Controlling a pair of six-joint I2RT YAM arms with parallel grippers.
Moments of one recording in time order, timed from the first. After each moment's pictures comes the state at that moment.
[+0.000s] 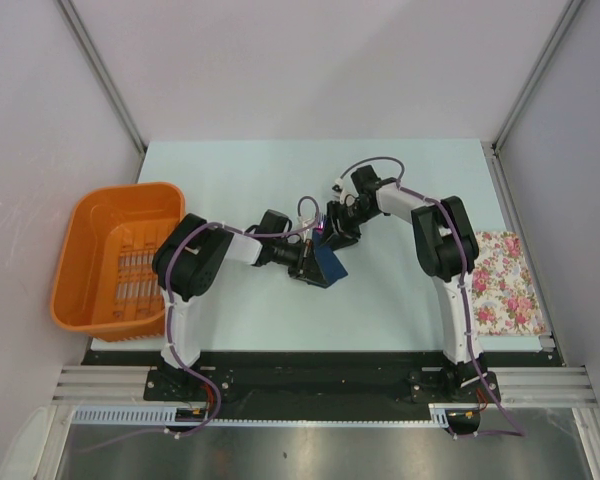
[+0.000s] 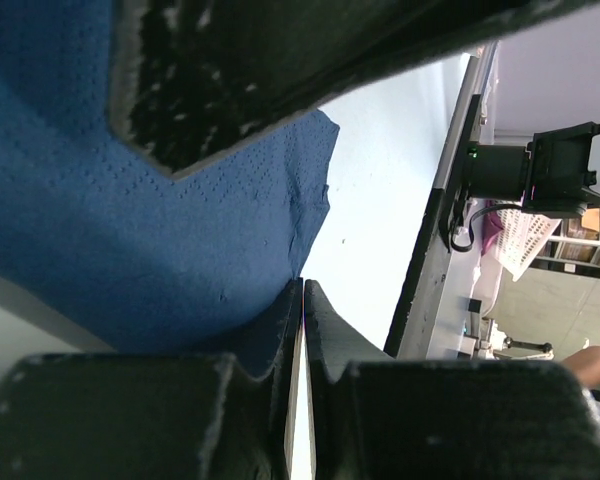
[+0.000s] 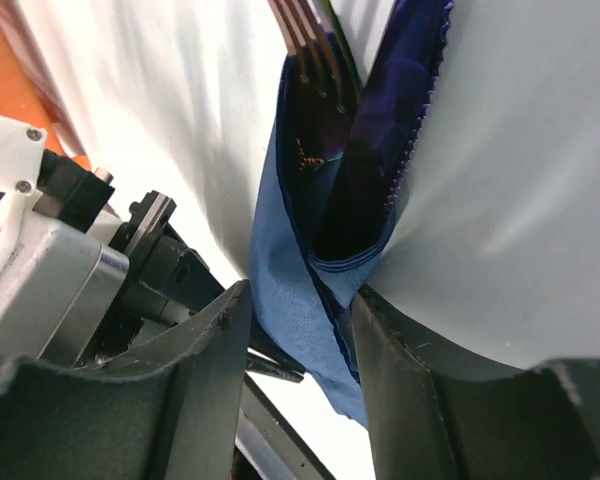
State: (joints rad) left arm -0.50 2.07 1.00 0.20 0.99 -0.47; right arm 0.38 2.28 1.67 -0.63 -0.77 0.34
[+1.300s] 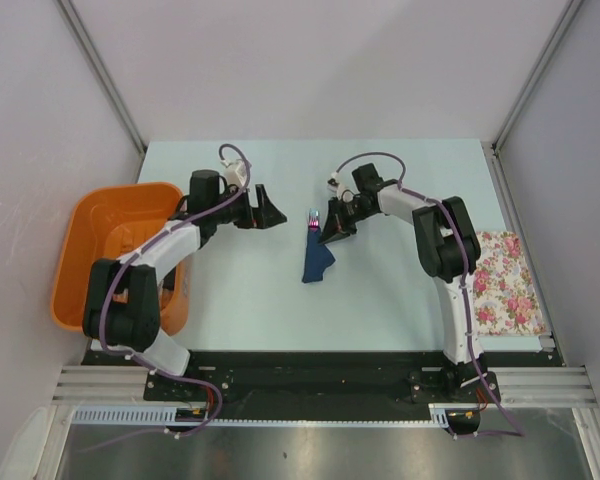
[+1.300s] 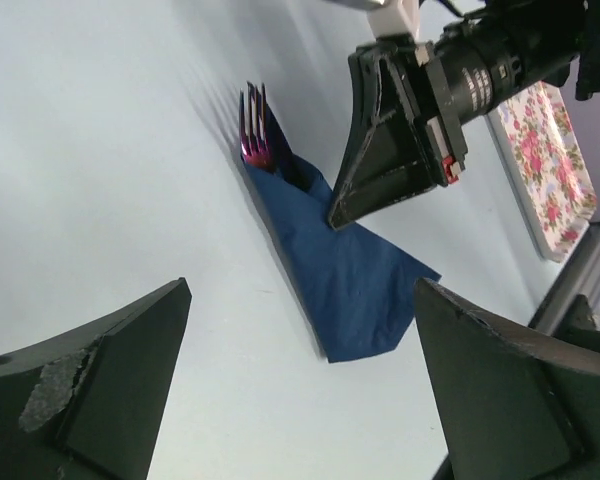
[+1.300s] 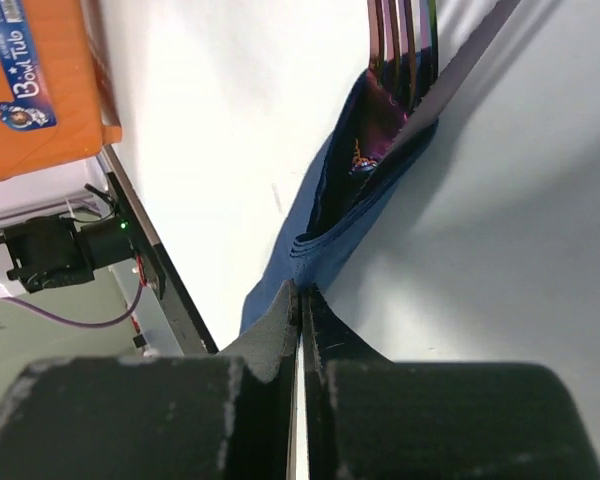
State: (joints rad) left arm -0.20 1.58 0.99 -0.01 0.67 -0.31; right arm 0.38 2.27 1.64 -0.50 -0.90 0.26
